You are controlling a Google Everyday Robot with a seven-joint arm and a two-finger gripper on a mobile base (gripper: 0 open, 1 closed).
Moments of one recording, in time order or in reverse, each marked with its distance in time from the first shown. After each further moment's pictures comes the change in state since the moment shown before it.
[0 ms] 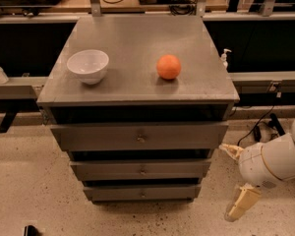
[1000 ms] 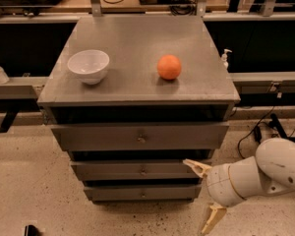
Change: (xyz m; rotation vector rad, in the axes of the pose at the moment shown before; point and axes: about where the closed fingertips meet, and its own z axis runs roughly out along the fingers) arm -0.039 0.032 0.083 -0.052 -0.206 -0.272
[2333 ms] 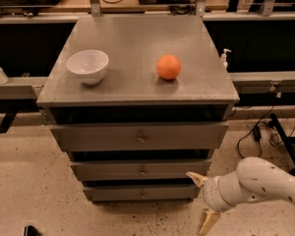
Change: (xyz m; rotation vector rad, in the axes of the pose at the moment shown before) arm 0.099 0.001 0.084 -0.010 0.101 0.060
